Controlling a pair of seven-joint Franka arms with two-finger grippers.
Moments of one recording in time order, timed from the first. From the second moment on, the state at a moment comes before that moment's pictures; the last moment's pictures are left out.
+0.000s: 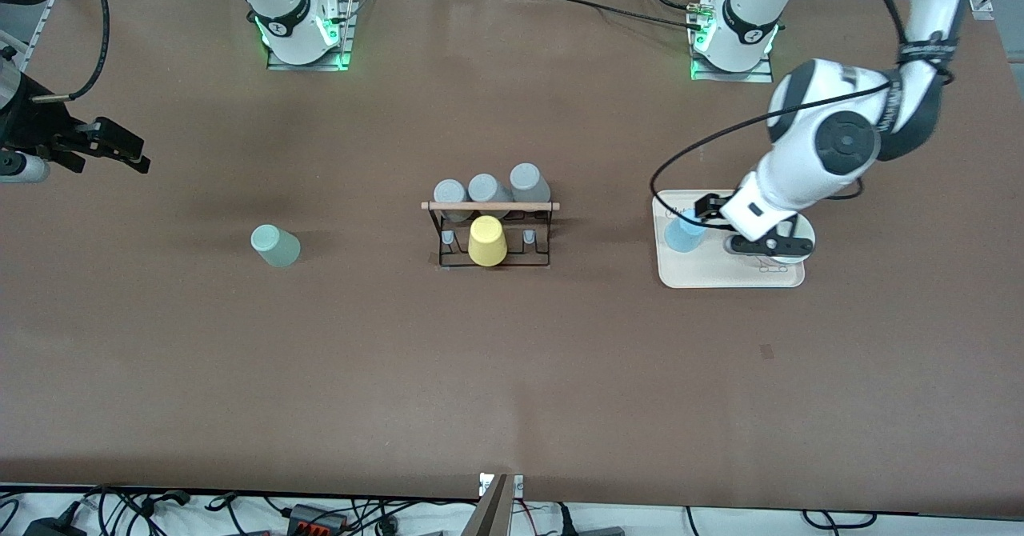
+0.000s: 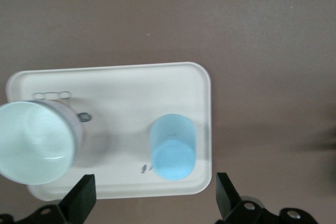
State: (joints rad) left arm -0.04 0.18 -0.25 -2.10 0.01 2.19 -0.29; right arm 0.01 -0.04 -0.04 -1.76 0.02 1.72 -0.02
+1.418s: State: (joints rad) left arm -0.03 0.30 -0.26 -2.31 0.11 2.59 -0.34; right arm 0.01 -0.02 -0.04 -1.75 0.02 1.75 -0.02
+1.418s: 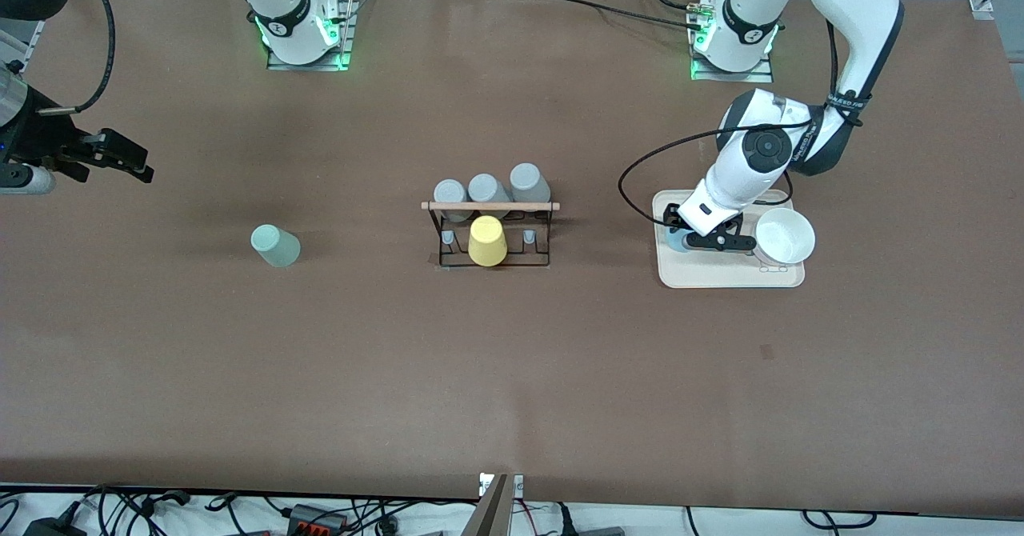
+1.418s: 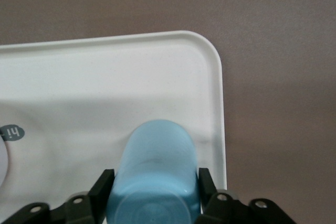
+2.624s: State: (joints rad) left arm -0.15 0.27 -0.37 -1.70 0.10 1.94 -0.49; right arm 0.01 -0.01 -0.04 -1.75 0.02 1.75 -0.02
